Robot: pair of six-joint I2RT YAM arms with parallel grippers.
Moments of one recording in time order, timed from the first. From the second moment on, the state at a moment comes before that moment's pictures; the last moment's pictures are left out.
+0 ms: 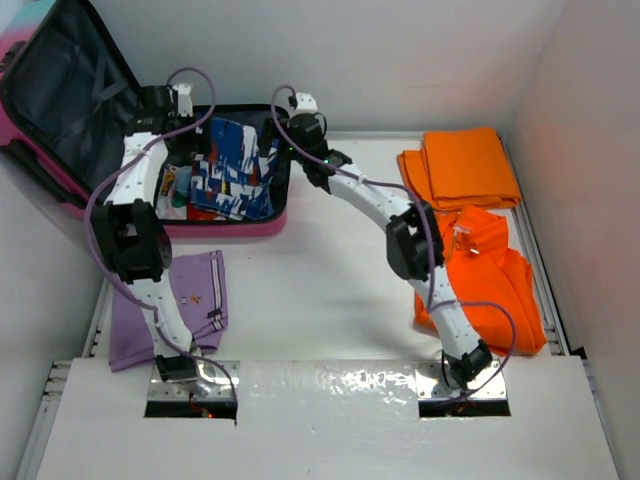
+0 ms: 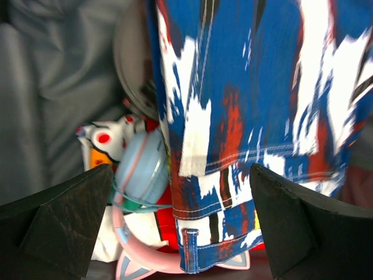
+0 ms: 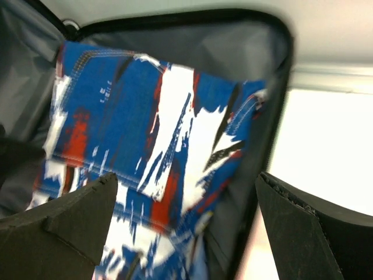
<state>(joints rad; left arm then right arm) 0.13 2.02 1.91 -0.67 0.12 0.12 0.64 2.49 2.24 -0.02 0.14 0.46</state>
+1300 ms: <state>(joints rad) 0.95 1.54 0.91 -0.76 0.06 0.56 1.12 2.40 1.77 -0.11 -0.13 0.87</state>
